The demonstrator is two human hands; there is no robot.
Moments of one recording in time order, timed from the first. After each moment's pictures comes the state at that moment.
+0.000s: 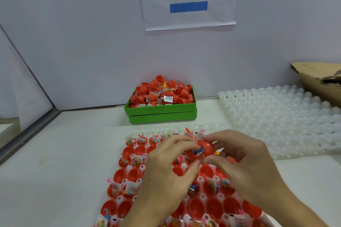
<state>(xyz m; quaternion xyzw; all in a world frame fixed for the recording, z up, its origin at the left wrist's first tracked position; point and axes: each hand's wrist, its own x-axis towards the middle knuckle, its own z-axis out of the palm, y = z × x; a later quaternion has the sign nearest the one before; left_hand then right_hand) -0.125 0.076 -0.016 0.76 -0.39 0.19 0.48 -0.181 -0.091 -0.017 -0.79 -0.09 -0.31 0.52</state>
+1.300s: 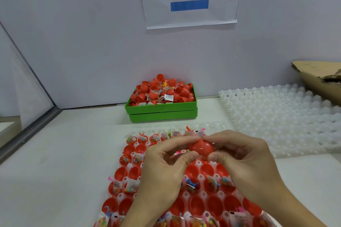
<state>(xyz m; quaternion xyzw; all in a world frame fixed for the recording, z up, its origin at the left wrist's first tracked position) -0.127 0.074 -0.008 0.69 -0.31 0.02 0.66 -0.181 -0.087 -0.019 -0.73 -0.06 -0.29 0.62</state>
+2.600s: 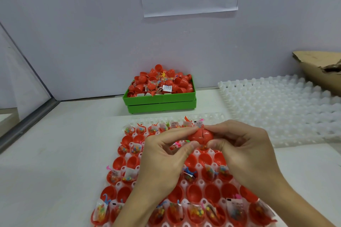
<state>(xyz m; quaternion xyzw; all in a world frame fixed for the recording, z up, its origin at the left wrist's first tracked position) -0.128 0.074 -0.012 0.72 -0.30 0.05 0.62 -0.179 -0.088 -0.027 -0.75 -0.05 -0.34 0.57</state>
